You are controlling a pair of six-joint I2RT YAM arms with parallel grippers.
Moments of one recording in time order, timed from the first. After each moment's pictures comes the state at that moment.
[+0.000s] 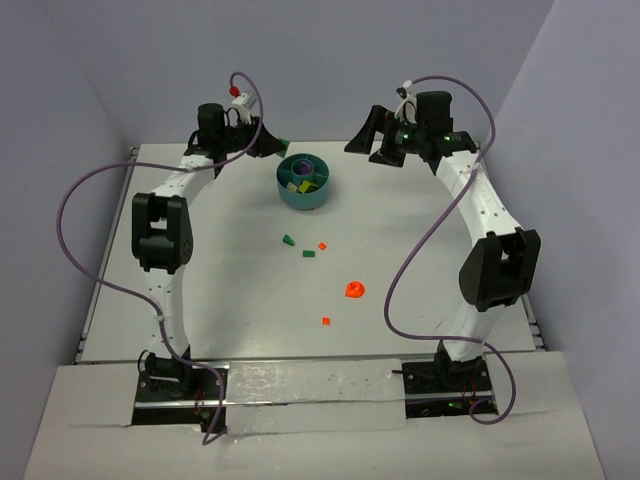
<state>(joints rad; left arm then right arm) -0.17 2.27 1.89 0.08 0.82 -0.25 0.16 1.77 1.75 -0.55 -0.59 0.48</state>
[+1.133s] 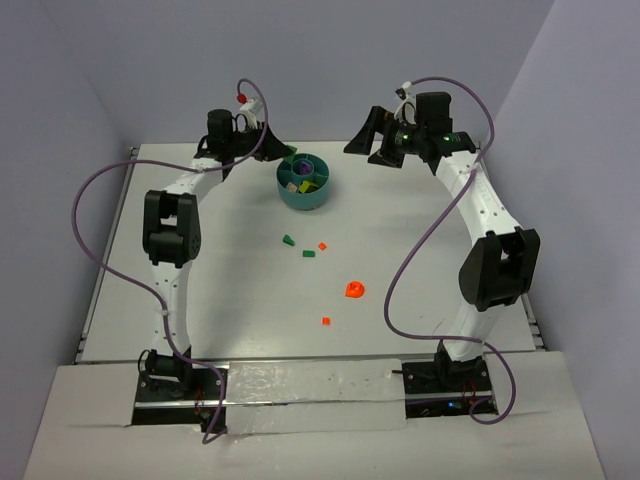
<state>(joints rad) -0.19 2.39 1.97 0.13 0.85 -0.34 0.16 1.78 1.74 -0.55 -0.61 0.49</state>
